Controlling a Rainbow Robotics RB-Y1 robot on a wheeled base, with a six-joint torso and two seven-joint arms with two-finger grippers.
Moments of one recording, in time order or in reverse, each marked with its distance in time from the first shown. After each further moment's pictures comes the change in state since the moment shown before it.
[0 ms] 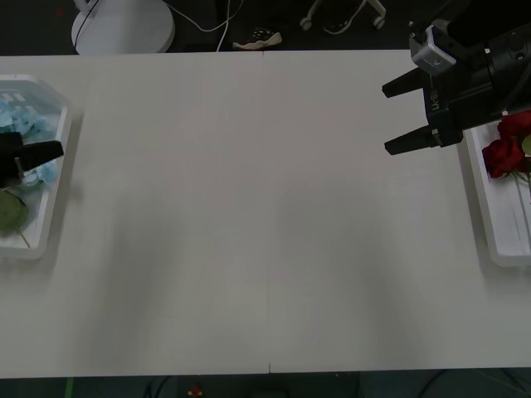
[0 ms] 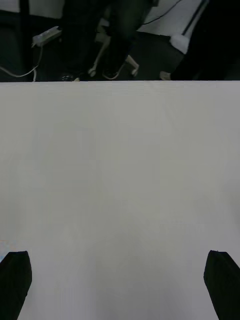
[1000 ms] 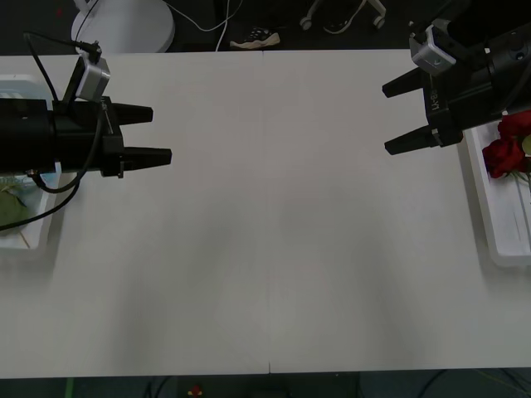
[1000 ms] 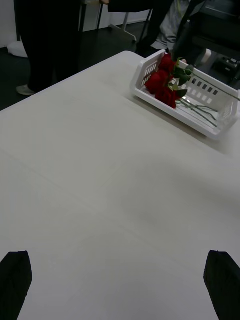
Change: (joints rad) right arm 0.000 0.000 0.000 0.001 0.000 0.000 0.000; left arm -0.278 0.154 -0.470 0.155 0.370 -0.042 -0.410
